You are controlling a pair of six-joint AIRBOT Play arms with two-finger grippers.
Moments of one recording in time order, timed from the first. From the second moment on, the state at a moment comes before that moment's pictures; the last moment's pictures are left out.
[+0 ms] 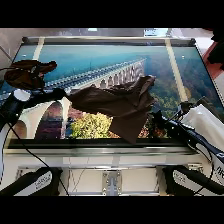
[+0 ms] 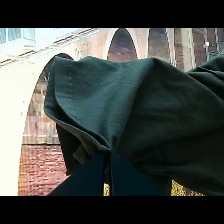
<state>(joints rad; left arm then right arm) 0.09 -1.15 0.90 0.91 -0.70 -1.16 -0.09 -1.17 0.34 0.21 0.54 0.74</state>
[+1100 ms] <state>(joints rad) 0.09 -0.68 1.61 1.27 -0.90 -1.19 -0.22 -0.28 1.22 -0.97 0.85 1.43</state>
